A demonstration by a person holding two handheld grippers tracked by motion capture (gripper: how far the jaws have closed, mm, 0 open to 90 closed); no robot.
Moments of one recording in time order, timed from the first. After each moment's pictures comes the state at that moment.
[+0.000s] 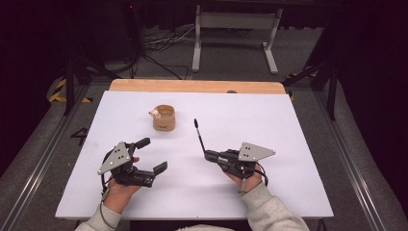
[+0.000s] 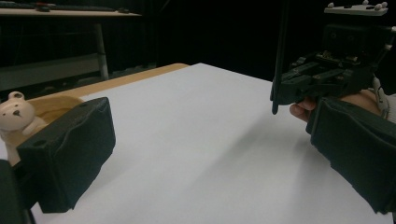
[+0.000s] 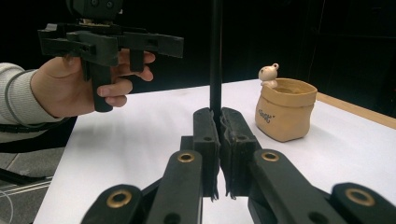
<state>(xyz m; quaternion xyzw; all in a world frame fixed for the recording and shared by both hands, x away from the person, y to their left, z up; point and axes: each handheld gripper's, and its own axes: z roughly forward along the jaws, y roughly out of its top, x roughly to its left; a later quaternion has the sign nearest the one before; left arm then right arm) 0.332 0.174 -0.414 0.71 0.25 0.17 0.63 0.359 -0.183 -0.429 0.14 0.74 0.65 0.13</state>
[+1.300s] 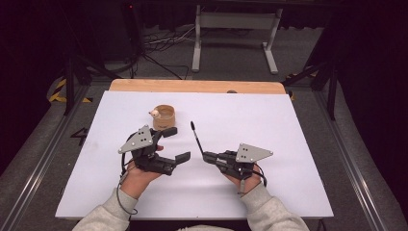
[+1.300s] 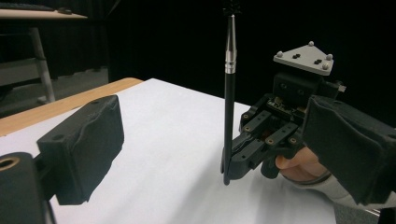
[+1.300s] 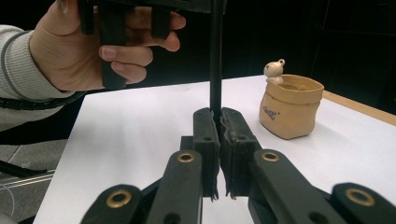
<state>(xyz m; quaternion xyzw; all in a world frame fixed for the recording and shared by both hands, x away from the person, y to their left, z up) 0.354 0.121 -0.373 0.73 0.19 0.09 0.66 0.356 -0.178 -0.430 0.13 0.75 0.64 0.13</state>
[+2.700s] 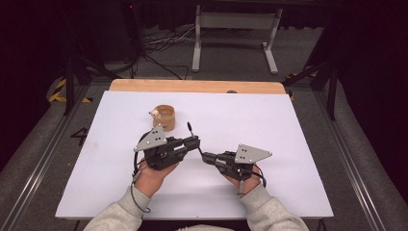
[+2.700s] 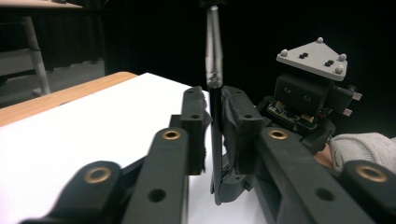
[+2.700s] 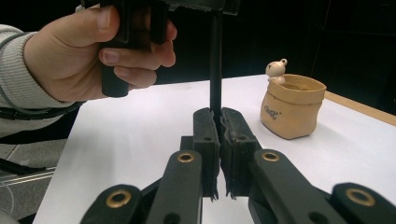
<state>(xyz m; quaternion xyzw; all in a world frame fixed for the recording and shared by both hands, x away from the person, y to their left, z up) 0.355 0.095 -0.373 0.73 0.20 0.09 0.64 0.355 -0.176 -0.431 0.13 0.75 0.64 0.13</state>
